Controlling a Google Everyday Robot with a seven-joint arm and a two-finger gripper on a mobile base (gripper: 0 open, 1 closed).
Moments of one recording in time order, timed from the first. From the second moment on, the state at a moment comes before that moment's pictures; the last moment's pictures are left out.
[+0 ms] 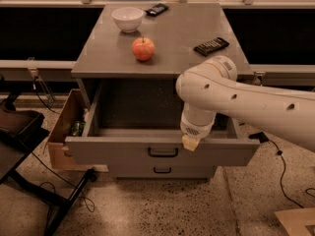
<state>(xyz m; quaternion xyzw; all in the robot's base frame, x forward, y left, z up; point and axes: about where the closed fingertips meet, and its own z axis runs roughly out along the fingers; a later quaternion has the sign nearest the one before) 0.529 -0.118 0.693 -0.53 0.84 -0.05 0.06</state>
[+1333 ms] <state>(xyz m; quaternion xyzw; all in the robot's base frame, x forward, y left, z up) 0.499 -0.110 0.700 -0.51 0.85 -0.04 0.08</state>
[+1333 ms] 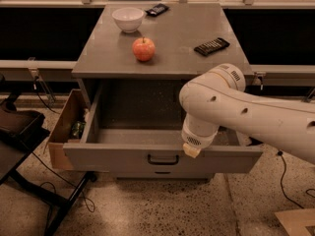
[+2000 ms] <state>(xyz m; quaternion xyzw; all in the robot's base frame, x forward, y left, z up) 0.499 -0.110 0.700 -0.51 0.85 -0.04 0.08</state>
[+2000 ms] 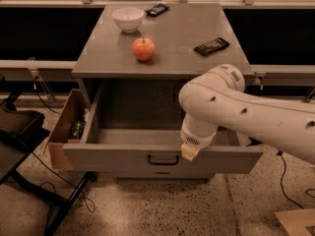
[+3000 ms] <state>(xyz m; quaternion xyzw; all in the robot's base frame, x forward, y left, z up) 0.485 -0.117 0.694 -0.51 0.86 -0.04 0.07</state>
